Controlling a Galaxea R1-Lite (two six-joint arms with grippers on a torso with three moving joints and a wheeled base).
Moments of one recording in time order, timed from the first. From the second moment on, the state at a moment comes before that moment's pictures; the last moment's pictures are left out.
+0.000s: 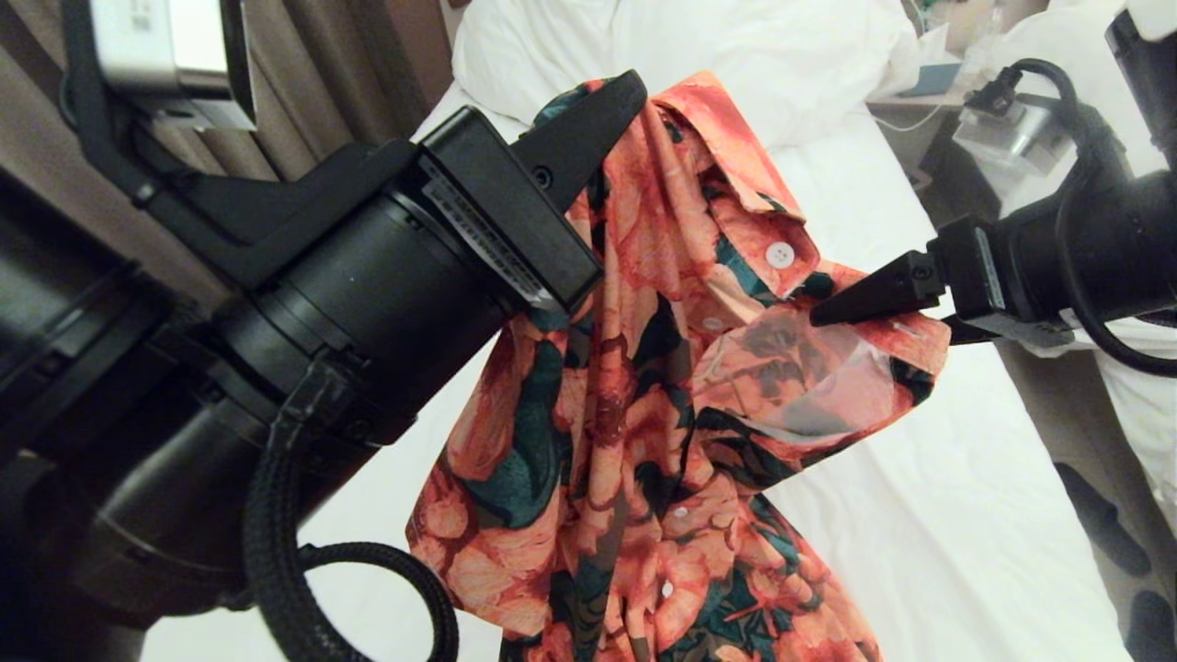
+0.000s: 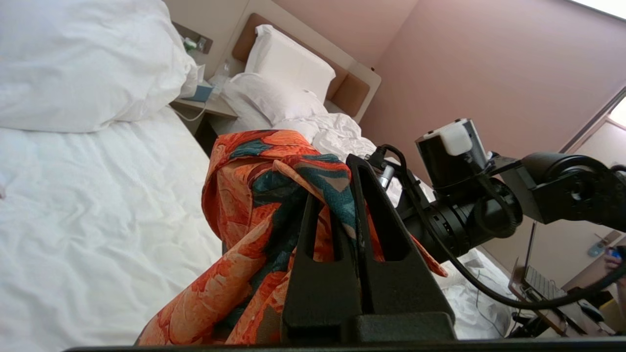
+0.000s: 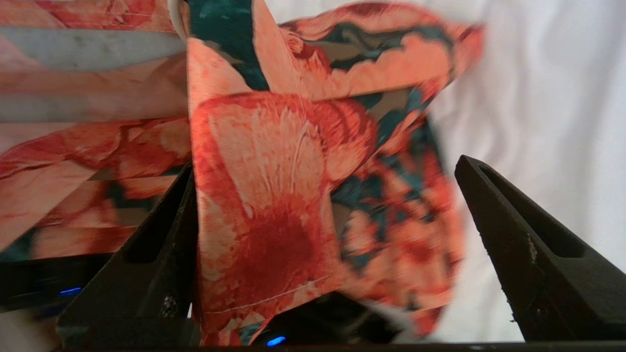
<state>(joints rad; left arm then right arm) -1.02 1.49 -0.81 -1.22 0.12 -0.19 0.46 1.58 -1.70 0.75 0.22 0.36</state>
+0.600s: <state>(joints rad) -1.03 1.49 -0.81 -1.22 0.12 -0.19 0.26 1.52 -1.65 0.73 0.67 0.47</state>
